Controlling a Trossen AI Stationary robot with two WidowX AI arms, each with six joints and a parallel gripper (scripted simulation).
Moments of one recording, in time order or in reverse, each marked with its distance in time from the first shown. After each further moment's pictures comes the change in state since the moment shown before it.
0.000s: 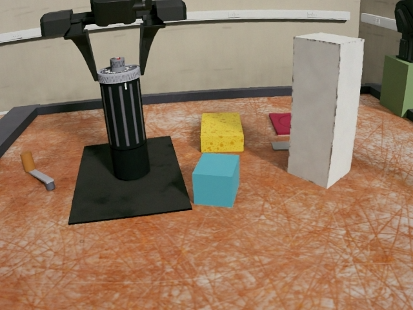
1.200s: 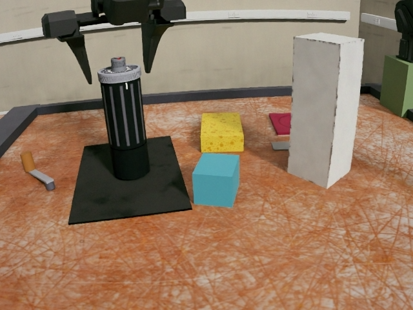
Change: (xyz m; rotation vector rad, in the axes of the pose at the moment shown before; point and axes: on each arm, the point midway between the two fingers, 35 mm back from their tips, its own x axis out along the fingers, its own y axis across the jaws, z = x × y) left arm 0.001 0.001 0.001 -0.234 -0.001 -0.004; right arm 0.000 0.000 0.000 0.000 0.000 0.000
